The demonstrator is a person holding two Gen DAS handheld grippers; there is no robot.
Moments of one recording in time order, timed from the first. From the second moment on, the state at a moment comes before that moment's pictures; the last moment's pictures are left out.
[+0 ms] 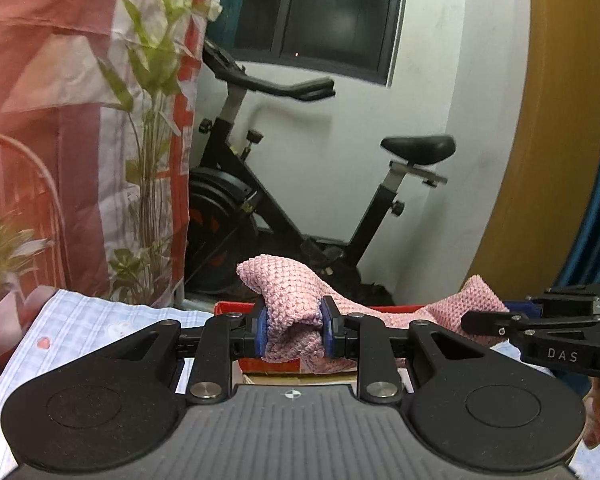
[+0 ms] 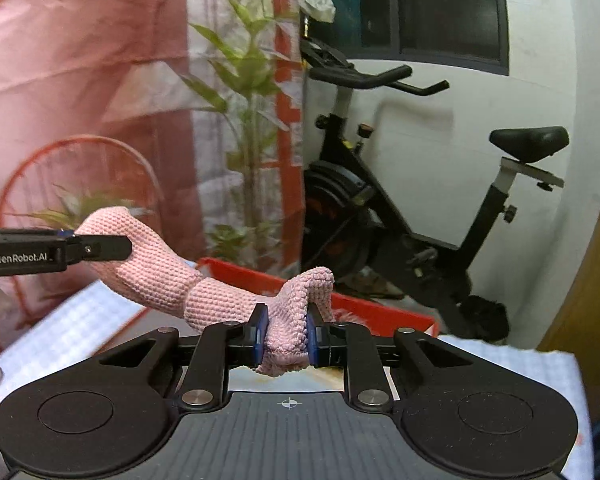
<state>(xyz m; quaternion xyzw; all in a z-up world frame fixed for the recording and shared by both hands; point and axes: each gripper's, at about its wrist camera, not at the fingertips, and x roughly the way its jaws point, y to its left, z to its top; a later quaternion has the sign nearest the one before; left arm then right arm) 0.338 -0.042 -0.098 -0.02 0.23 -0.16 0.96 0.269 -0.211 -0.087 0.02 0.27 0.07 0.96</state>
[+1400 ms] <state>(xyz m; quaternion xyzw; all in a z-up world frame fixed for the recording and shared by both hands) 0.300 -0.025 -0.105 0.00 0.31 -0.23 0.92 0.230 -0.212 -0.108 0.04 0.30 0.08 0.95</state>
